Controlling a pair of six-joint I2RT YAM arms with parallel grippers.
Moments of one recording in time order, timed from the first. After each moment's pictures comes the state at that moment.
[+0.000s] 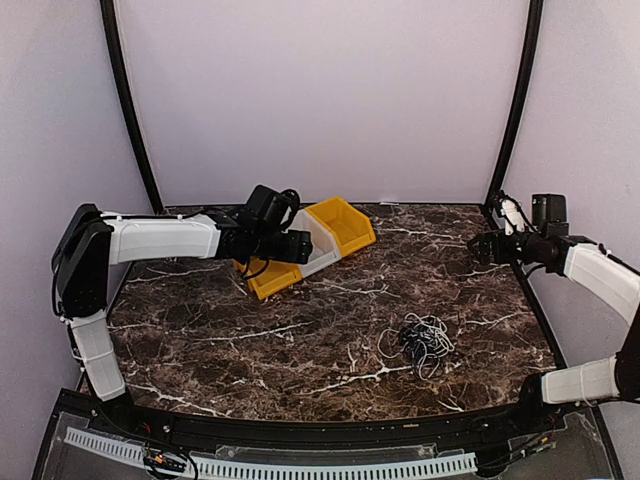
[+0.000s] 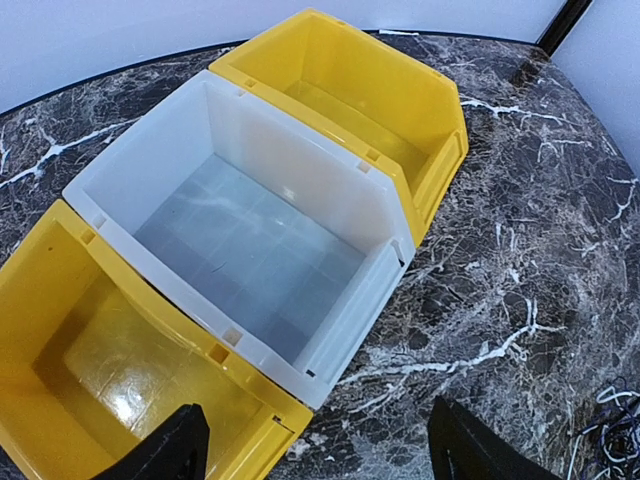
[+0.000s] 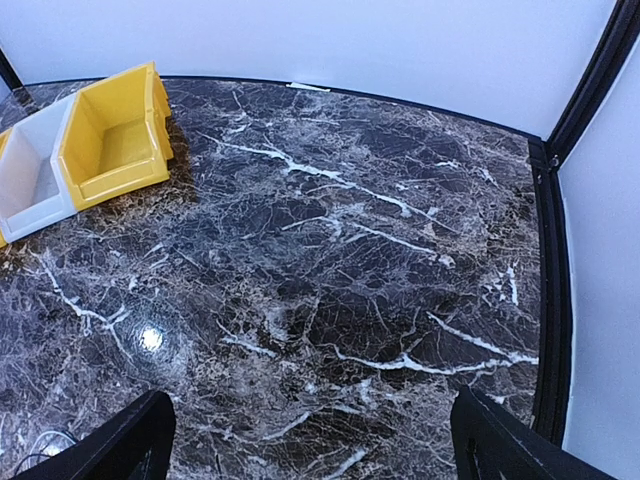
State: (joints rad) left arm -0.74 1.84 1.35 -0.22 -0.19 -0.40; right arm -0.02 1.17 0.80 -0.27 -0.32 -0.18
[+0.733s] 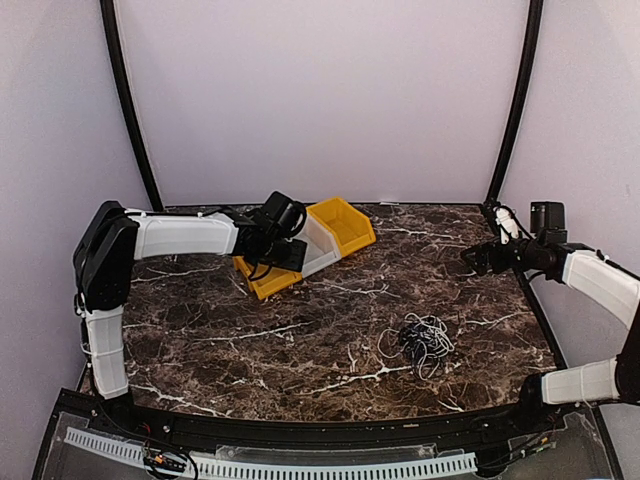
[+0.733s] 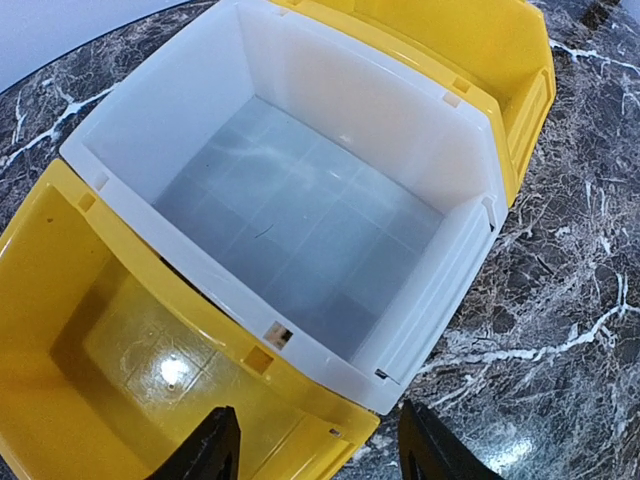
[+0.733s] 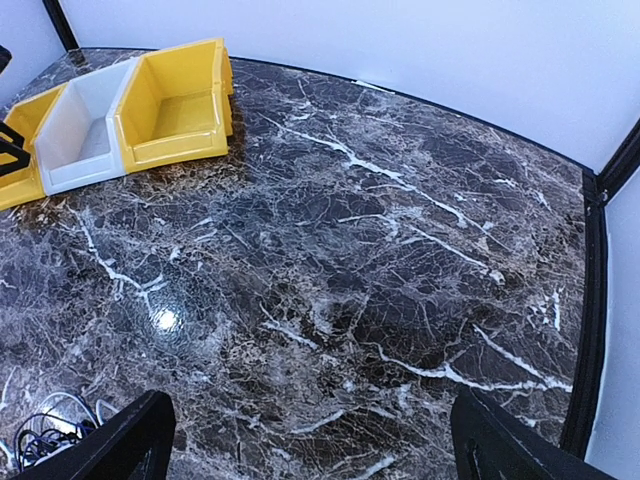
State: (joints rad) left arm -0.73 1.99 1.49 -0.39 -0.29 -0.37; right arm -0.02 1.15 0.74 -0.23 -0.44 -0.28
